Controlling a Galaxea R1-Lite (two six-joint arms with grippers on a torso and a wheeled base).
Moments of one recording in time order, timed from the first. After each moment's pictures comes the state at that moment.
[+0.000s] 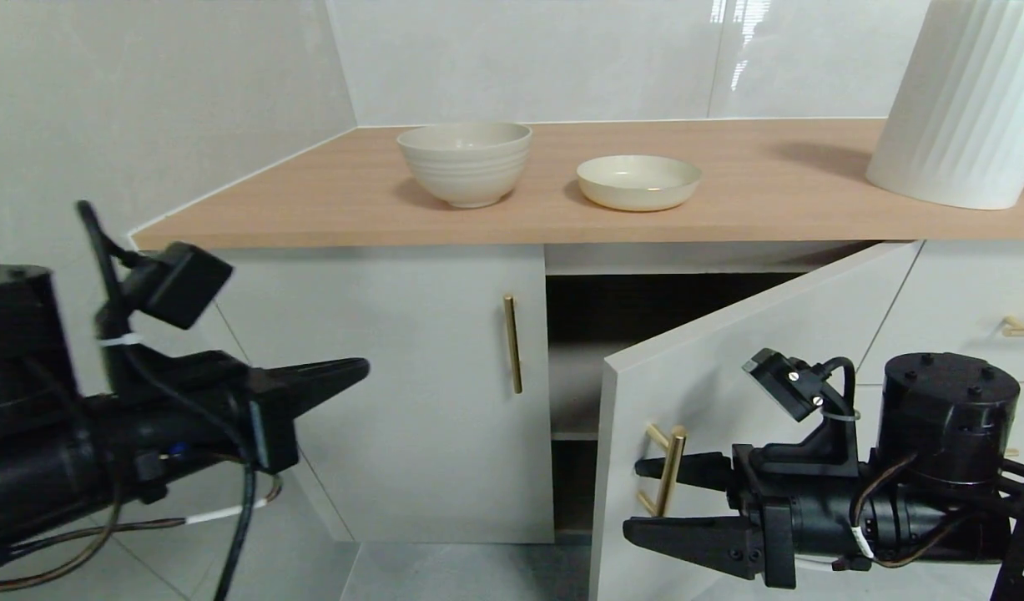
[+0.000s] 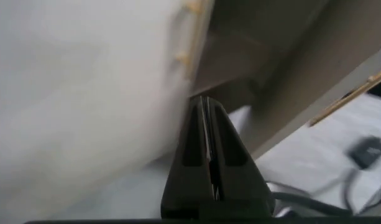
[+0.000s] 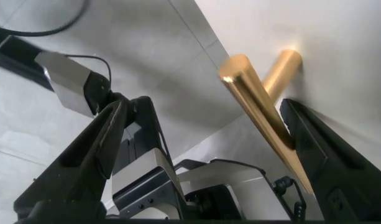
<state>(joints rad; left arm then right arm) -0.33 1.34 -0.61 -0.47 -0.30 -0.08 0.64 1.70 -0.42 -1.05 0.73 0.37</state>
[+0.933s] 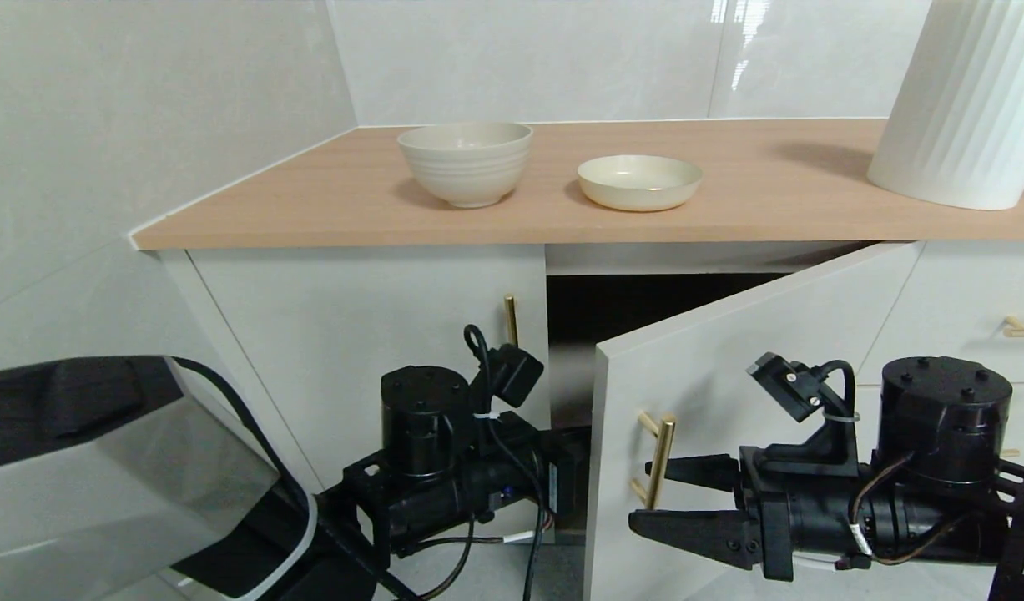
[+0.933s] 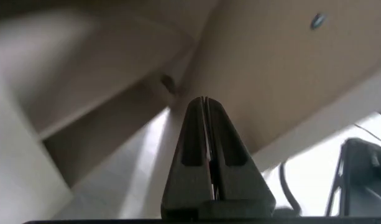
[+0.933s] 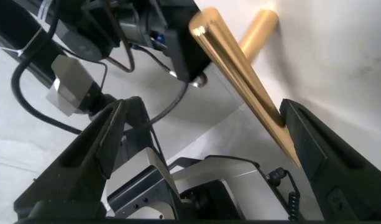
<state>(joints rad) -0.71 2.05 -0.67 -1.17 -0.33 -0.26 0.59 1.70 -0.41 -1.05 0.69 0.37</state>
